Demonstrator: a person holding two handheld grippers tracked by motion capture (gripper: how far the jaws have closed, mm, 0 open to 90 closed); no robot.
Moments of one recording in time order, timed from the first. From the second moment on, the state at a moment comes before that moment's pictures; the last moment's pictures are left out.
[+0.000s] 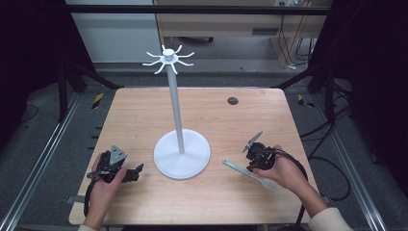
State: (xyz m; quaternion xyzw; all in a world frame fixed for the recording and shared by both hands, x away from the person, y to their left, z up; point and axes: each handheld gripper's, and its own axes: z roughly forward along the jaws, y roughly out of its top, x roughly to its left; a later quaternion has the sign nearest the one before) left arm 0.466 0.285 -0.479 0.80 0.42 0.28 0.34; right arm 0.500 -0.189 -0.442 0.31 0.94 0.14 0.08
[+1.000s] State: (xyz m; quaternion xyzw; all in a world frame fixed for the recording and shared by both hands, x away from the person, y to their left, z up) left arm 0.466 0.285 -0.479 0.80 0.42 0.28 0.34; right arm 0.498 -0.184 -0.461 0.30 0.95 0.10 0.05
